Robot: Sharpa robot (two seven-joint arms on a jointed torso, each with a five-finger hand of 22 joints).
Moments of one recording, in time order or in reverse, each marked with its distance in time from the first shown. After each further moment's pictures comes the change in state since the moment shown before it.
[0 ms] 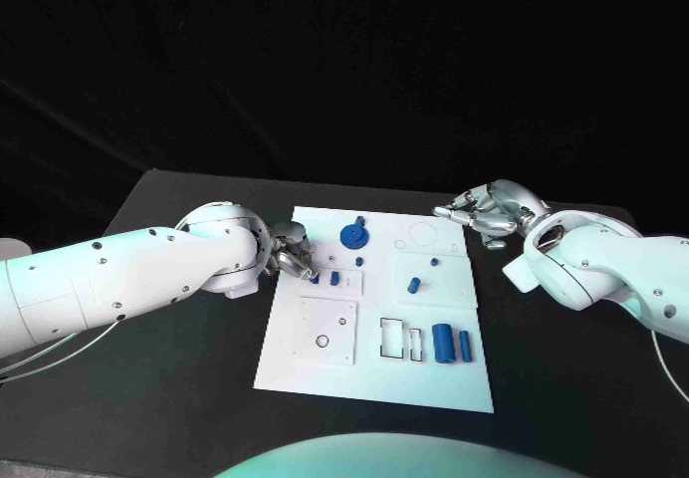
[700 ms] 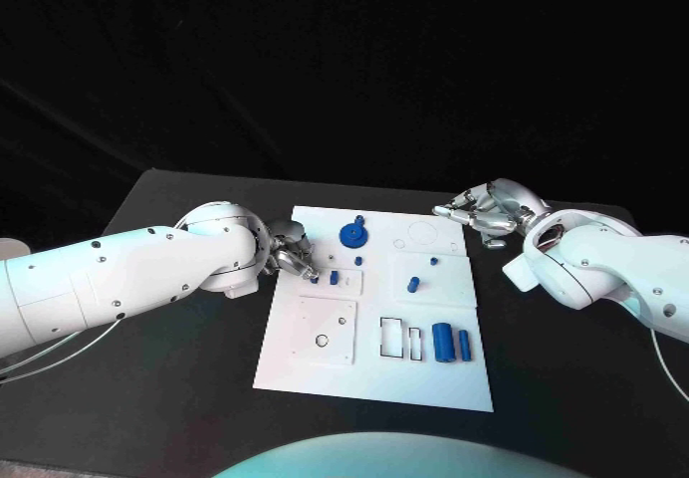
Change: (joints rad) left arm -0.001 0.001 0.000 -0.007 0.020 -0.009 0.000; left_hand -0.046 -0.006 -0.082 0.021 -0.019 0.036 -0.038 -0.026 0.026 0.009 -0.009 0.000 0.011 -0.003 -0.010 0.000 0.000 0.000 0.007 -0.007 0.000 -0.002; right arm 0.000 -0.001 0.000 0.000 0.000 0.000 0.000; right_hand 0.000 0.000 0.000 0.000 0.000 0.000 0.000 0.000 -0.001 0.000 0.000 0.000 0.000 0.000 0.000 0.000 0.000 0.000 0.000 0.000 0.000 0.000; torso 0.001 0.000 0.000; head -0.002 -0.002
